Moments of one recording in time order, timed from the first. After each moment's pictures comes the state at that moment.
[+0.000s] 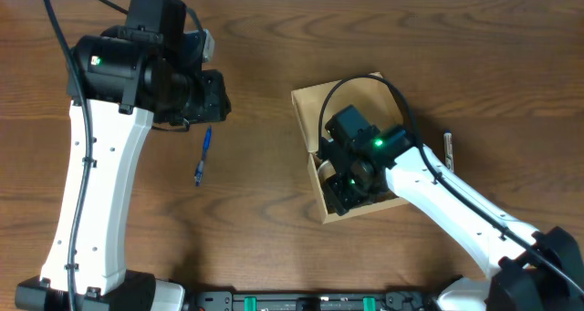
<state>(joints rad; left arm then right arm) -0.20 1.60 1.93 -1.56 0.24 -0.24 0.61 1.55 1.09 -1.05 -0.21 0.10</state>
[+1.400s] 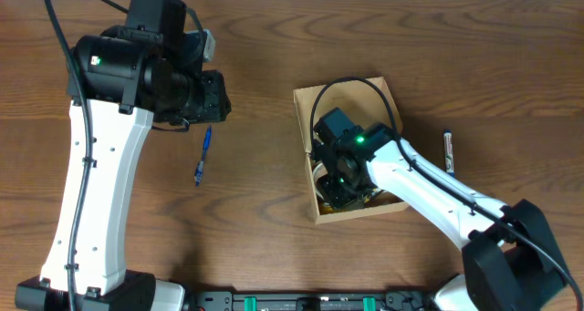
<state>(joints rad) -0.20 1.60 1.93 -1.56 0.24 -0.23 0.63 1.66 1.09 -0.98 -0.20 0.14</state>
